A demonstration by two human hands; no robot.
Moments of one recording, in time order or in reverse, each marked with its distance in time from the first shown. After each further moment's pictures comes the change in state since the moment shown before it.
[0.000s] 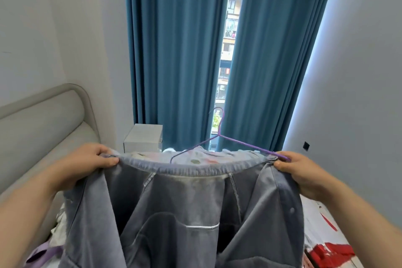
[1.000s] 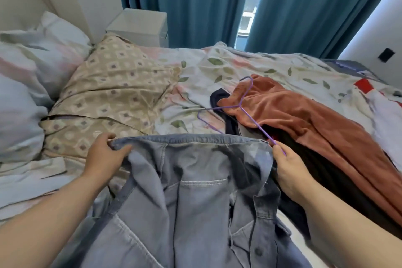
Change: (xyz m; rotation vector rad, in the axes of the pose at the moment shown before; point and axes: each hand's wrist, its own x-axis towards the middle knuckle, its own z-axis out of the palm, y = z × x) left_hand 0.254 -0.455 0.370 0.022 0.341 -0.385; right_hand 0.282 0.535 0.169 0.108 0.182 0.233
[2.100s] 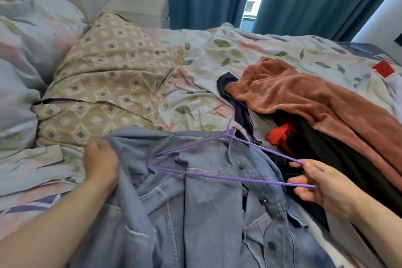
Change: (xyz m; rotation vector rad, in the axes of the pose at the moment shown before) left_hand 0.002 -0.036 0.020 -0.066 0.277 -0.178; right_hand -0.027 0.023 -0.053 0.010 -0.178 0.376
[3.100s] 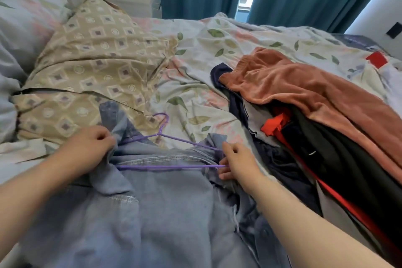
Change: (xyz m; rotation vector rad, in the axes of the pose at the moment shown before) left_hand -0.004 0.030 -0.039 0.435 -0.529 0.453; right_hand 0.052 0.035 0.153 -0.225 0.057 -0.123
